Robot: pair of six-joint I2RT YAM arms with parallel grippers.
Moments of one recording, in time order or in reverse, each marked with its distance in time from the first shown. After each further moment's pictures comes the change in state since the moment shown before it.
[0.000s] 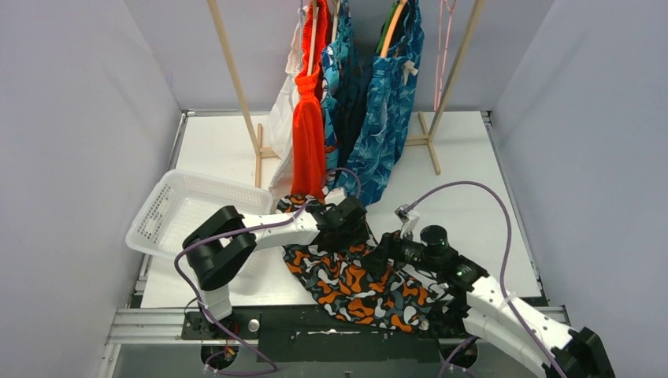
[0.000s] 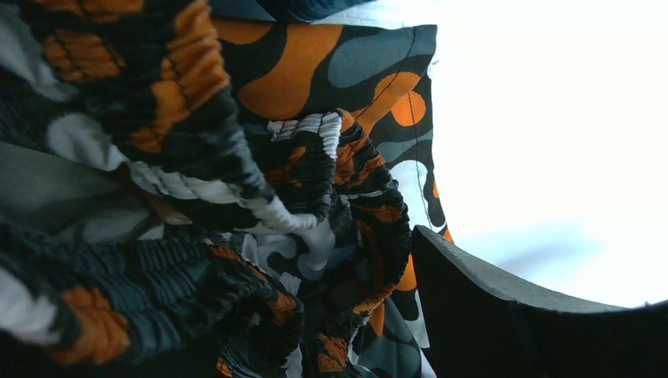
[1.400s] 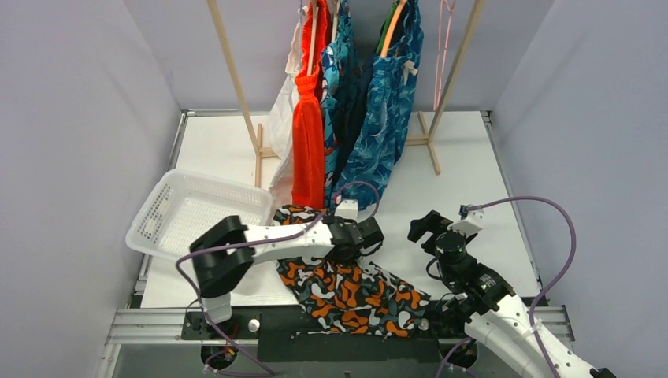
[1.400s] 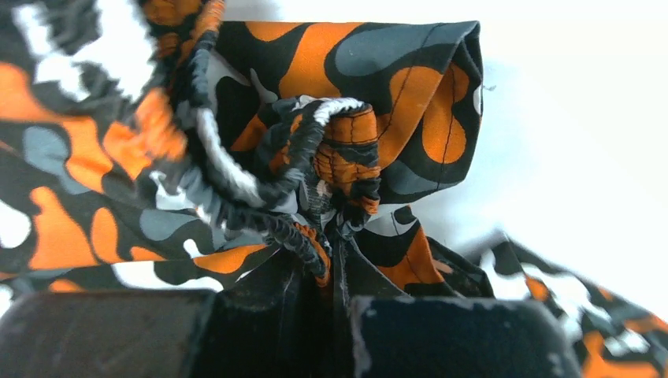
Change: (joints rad) left arm -0.180 0.061 0.183 -0.438 -0.298 0.091; right arm -0.012 -0.334 0.115 -0.513 1.016 0.249
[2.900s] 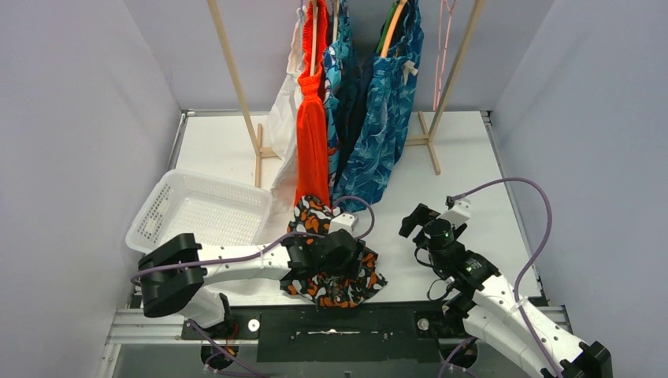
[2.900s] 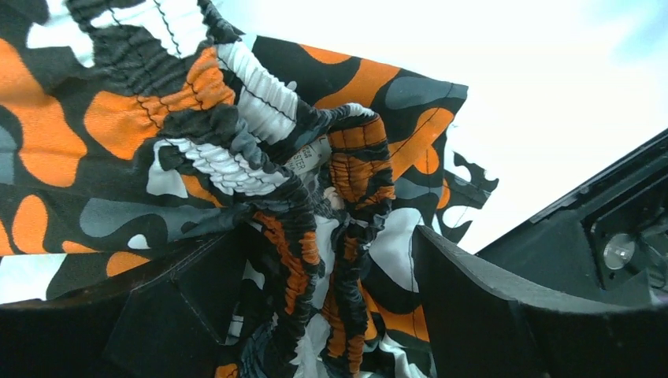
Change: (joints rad) left arm -0.038 -0.400 -0.463 0.542 0.220 0.290; right arm -0.033 0.219 0.033 0.097 -0.056 -0.009
